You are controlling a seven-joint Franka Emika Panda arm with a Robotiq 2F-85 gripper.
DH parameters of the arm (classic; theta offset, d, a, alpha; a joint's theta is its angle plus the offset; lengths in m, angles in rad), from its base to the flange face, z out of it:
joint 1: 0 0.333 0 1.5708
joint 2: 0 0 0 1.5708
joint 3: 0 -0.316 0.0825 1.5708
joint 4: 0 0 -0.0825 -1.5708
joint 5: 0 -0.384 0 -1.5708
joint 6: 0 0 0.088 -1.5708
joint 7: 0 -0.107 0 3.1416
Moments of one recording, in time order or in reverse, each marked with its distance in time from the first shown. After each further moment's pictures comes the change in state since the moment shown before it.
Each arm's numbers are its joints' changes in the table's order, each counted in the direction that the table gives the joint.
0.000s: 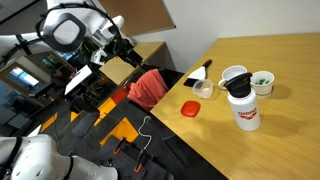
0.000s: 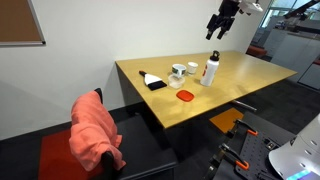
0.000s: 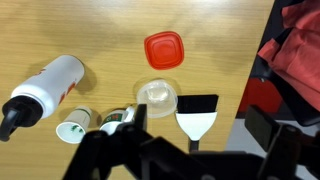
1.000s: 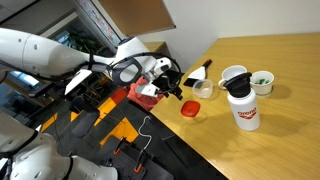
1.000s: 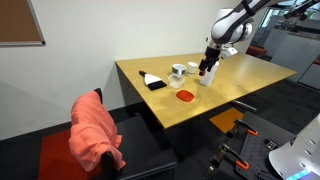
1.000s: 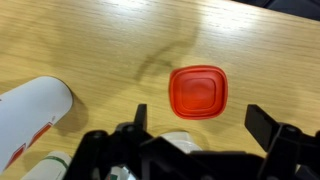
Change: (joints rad) arm -0.044 -0.467 0.068 0.025 -0.044 0.361 0.270
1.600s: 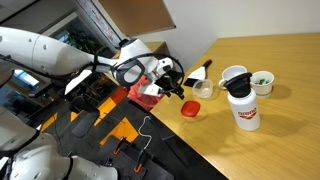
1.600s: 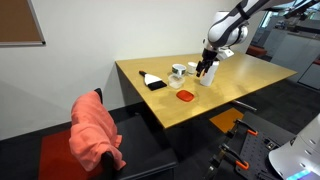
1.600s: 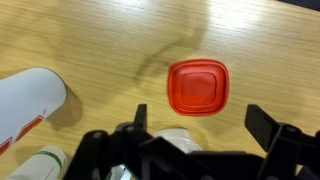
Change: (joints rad) arm -0.012 -0.051 -0.028 -0.023 0.000 0.042 0.000
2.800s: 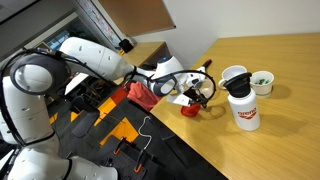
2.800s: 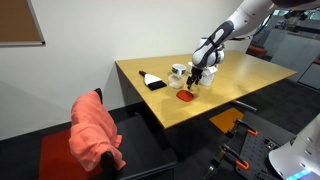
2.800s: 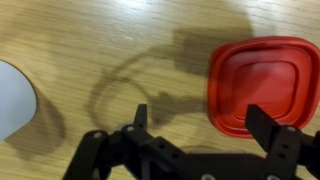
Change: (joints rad) arm -0.141 -0.463 -0.100 -0.330 0.002 0.107 0.001
